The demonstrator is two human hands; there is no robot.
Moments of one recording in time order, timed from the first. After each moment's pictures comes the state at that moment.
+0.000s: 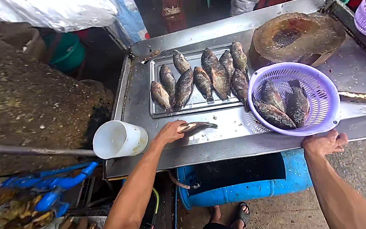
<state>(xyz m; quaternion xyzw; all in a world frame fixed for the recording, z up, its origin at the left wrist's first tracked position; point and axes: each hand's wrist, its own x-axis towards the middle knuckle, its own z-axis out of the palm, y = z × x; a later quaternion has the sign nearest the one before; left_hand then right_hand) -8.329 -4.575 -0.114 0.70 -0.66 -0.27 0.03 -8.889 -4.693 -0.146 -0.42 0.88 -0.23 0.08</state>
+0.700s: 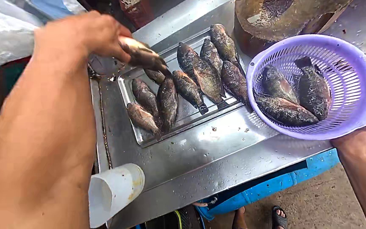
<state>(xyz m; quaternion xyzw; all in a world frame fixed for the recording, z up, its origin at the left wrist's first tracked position) -8.278 -4.887 0.127 0.64 -0.74 0.00 -0.20 -8.896 -4.697 -0.156 -0.42 0.88 -0.23 0.06</state>
